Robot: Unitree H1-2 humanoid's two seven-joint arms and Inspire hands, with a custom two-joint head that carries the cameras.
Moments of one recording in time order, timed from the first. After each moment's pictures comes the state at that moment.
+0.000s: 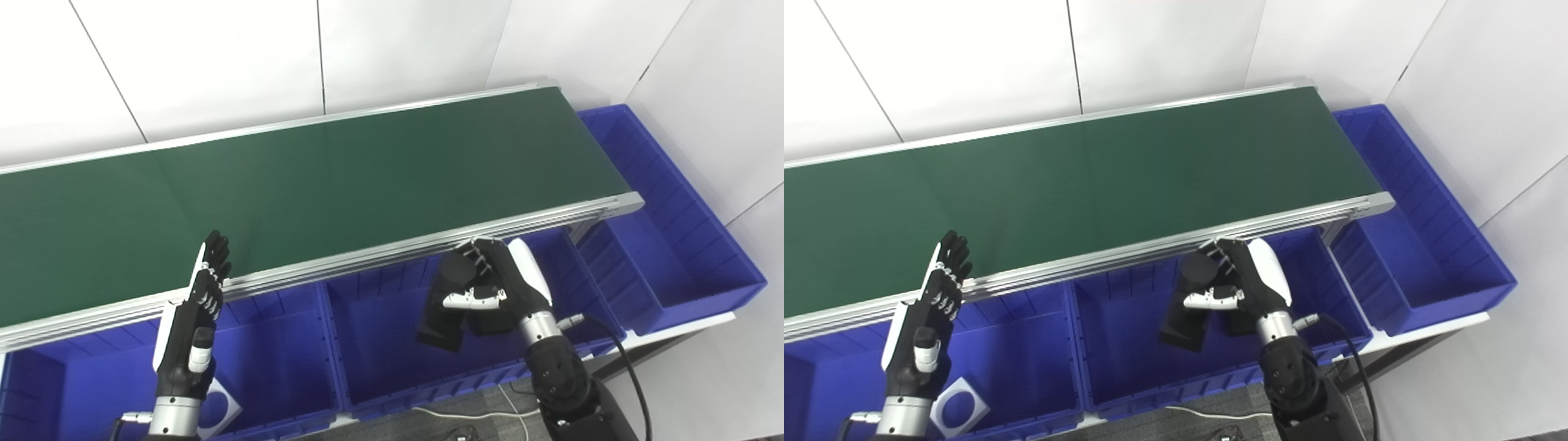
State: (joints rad) left arm 0.13 0.08 -0.16 0.12 -0.01 -0.43 -0.14; right arm 0.17 -0.18 0.05 0.01 -0.45 0.04 -0.10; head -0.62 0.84
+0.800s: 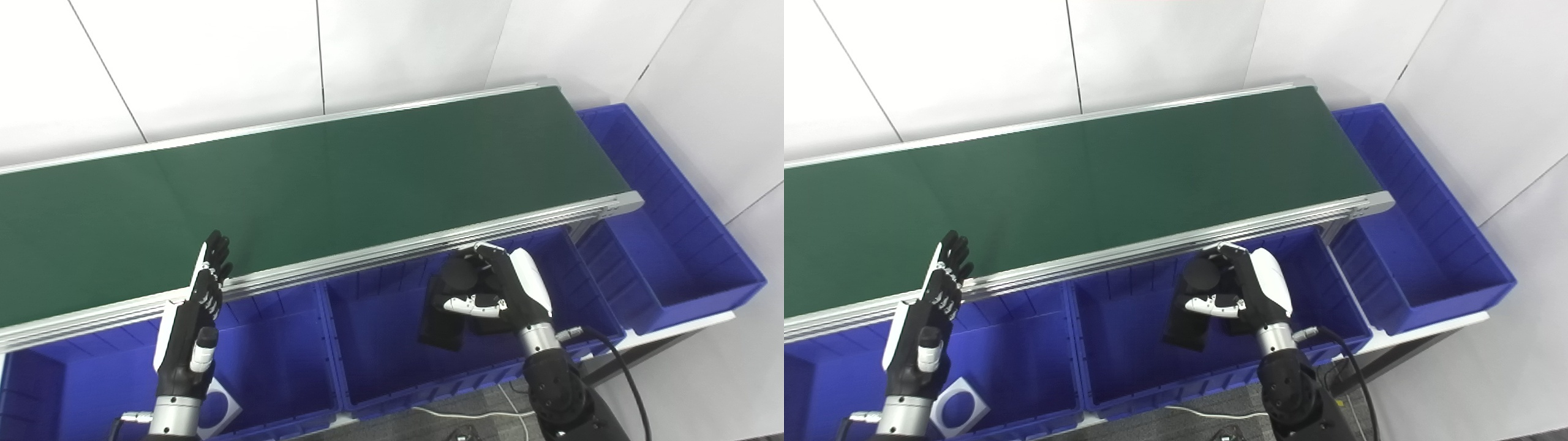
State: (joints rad) left arm 0.13 0.06 -0.15 0.12 0.01 -0.43 -0.14; right arm 0.18 -0.19 0.06 0.04 -0.46 -0.05 -0.18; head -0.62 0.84
